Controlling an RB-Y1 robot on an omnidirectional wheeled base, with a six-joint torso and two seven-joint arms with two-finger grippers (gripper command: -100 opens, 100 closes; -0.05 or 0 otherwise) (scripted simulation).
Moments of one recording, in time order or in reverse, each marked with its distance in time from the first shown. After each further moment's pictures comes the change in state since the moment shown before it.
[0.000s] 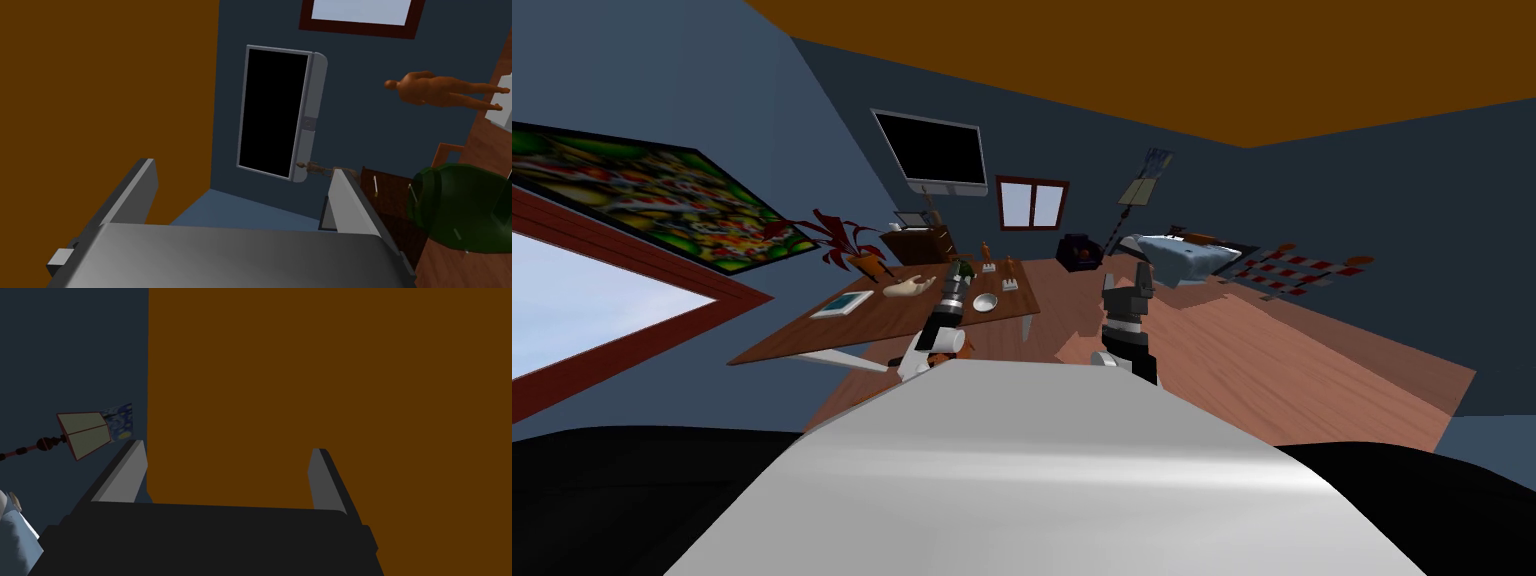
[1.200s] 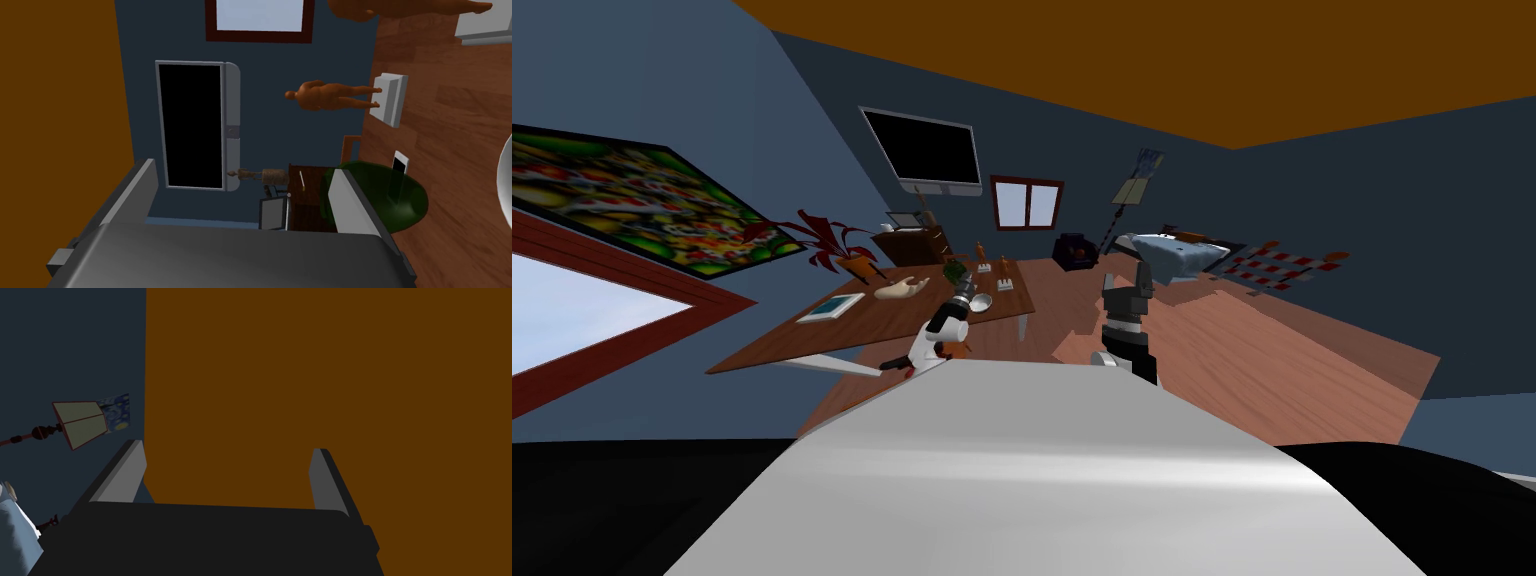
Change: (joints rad) left arm -0.120 0.014 0.017 0.105 0.017 0.313 -0.025; right arm 0.000 0.000 0.000 0.000 0.000 0.000 0.000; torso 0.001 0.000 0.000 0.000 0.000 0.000
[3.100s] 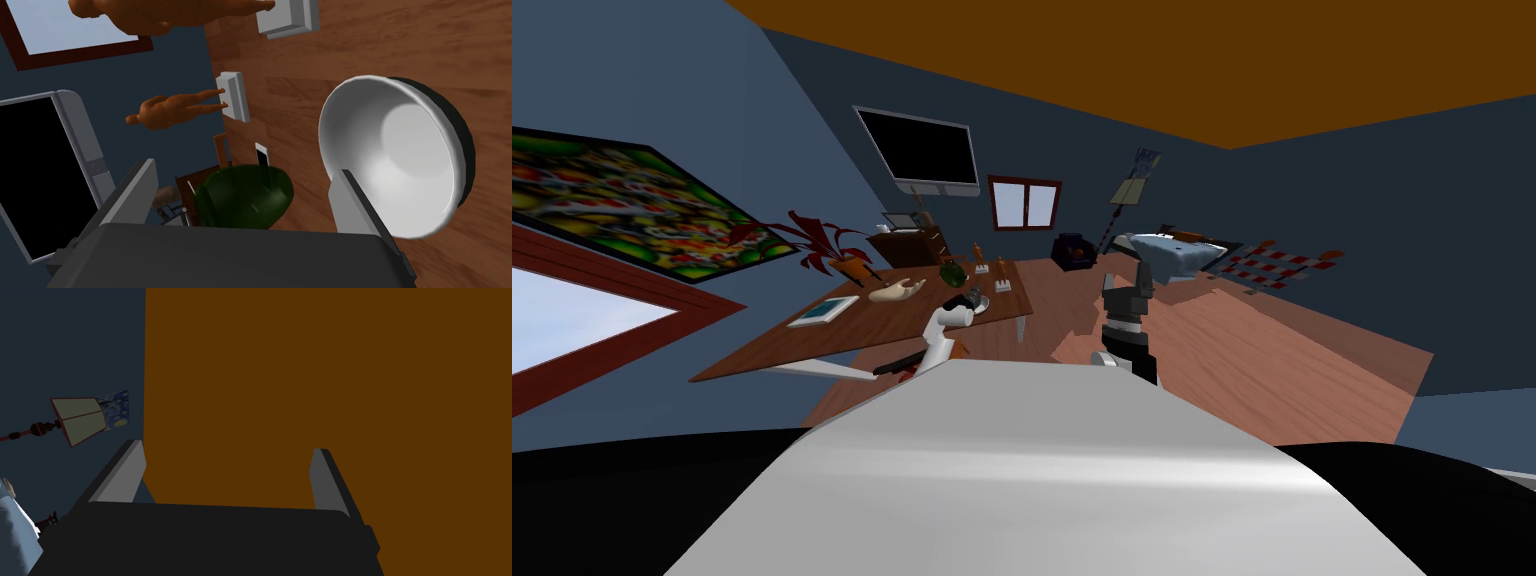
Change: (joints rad) left arm -0.203 0.018 0.035 0.235 0.004 0.493 -0.056; right arm 0.000 0.000 0.000 0.000 0.000 0.000 0.000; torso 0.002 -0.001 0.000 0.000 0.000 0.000
